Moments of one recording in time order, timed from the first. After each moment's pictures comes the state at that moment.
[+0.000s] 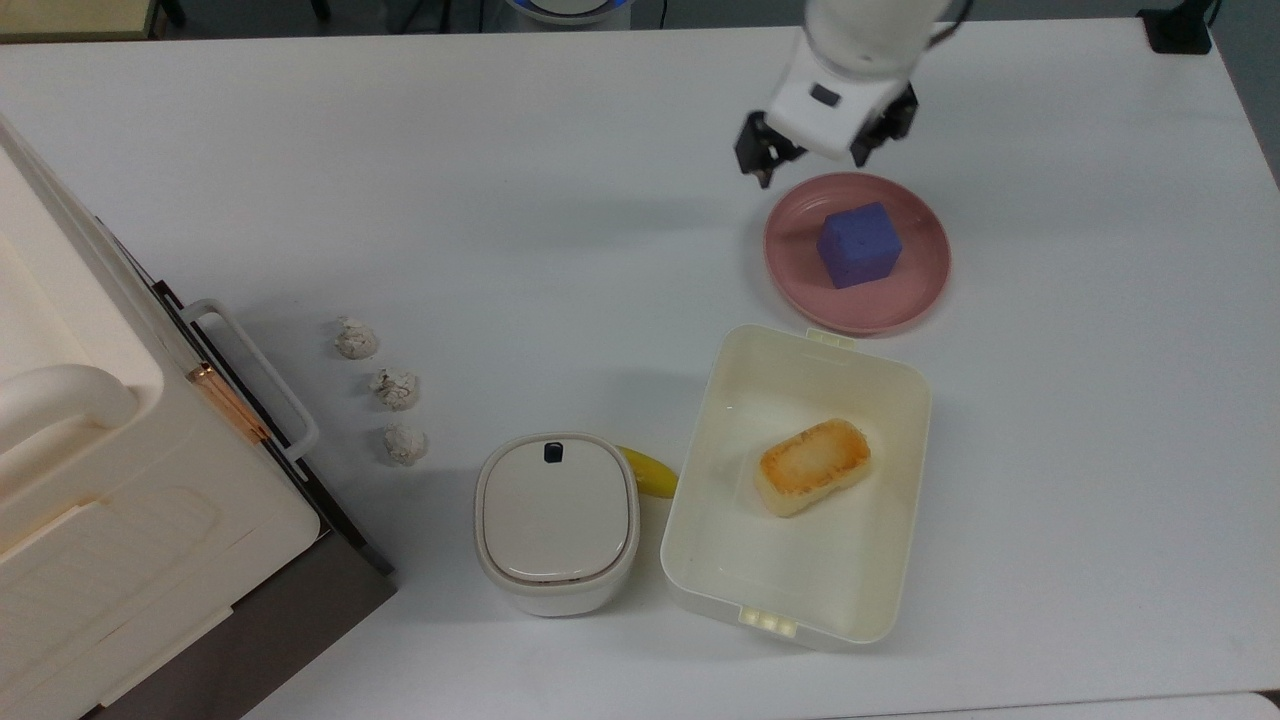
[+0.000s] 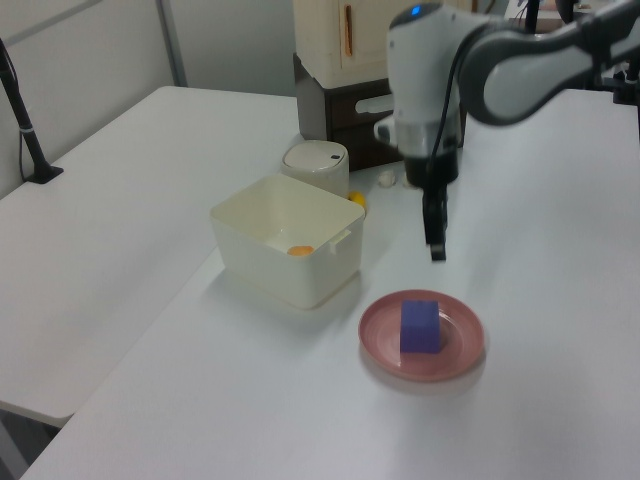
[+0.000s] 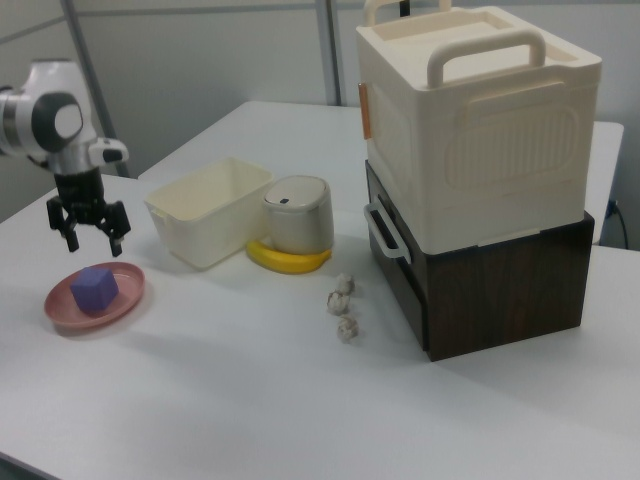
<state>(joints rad) 0.51 0.28 -0.08 -1.67 0.07 1.83 0.16</state>
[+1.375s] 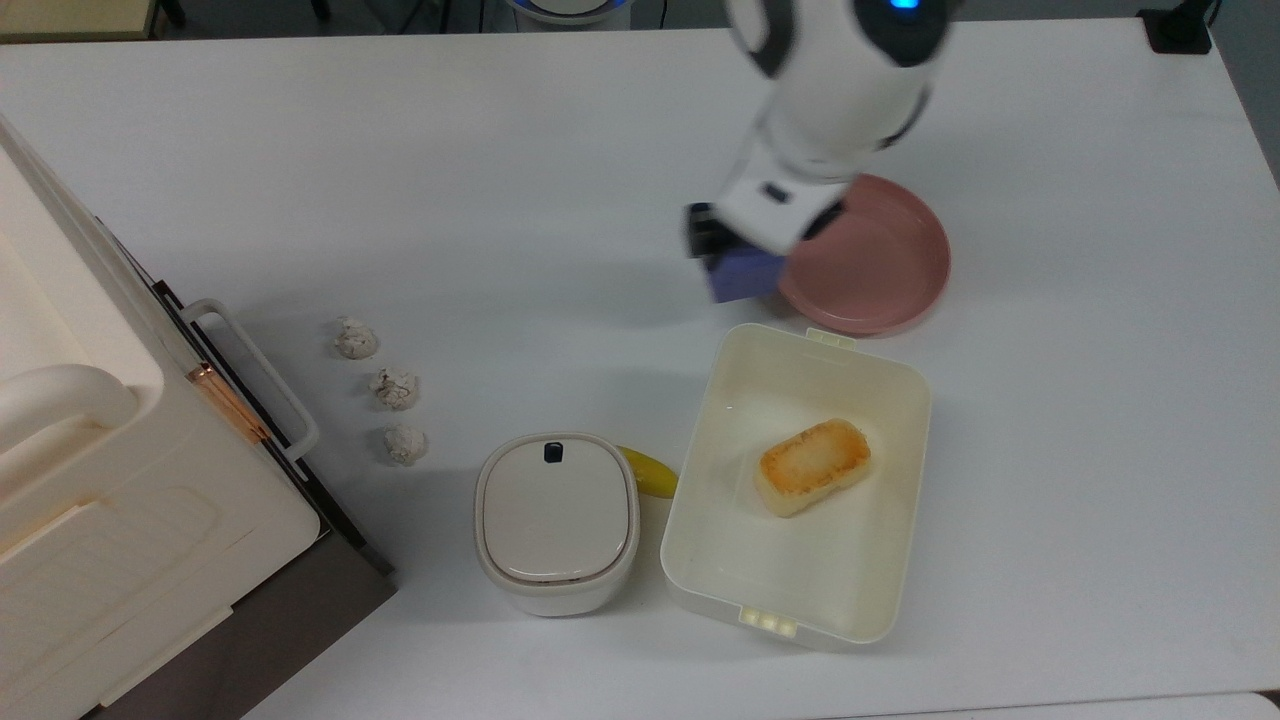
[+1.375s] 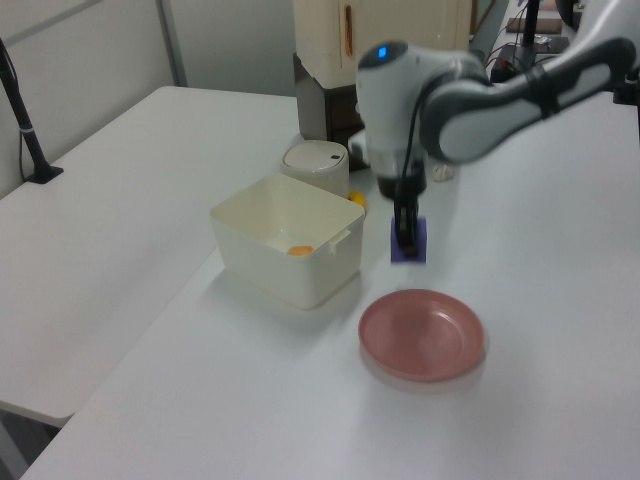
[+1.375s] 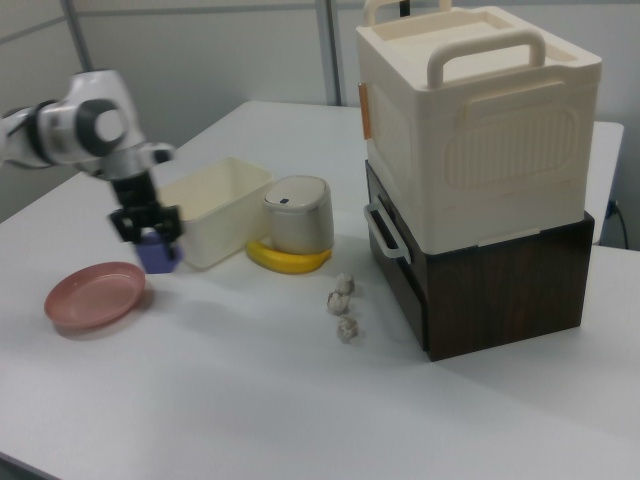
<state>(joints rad) 0.54 0.42 -0.25 -1.56 -0.02 1.84 0.06</state>
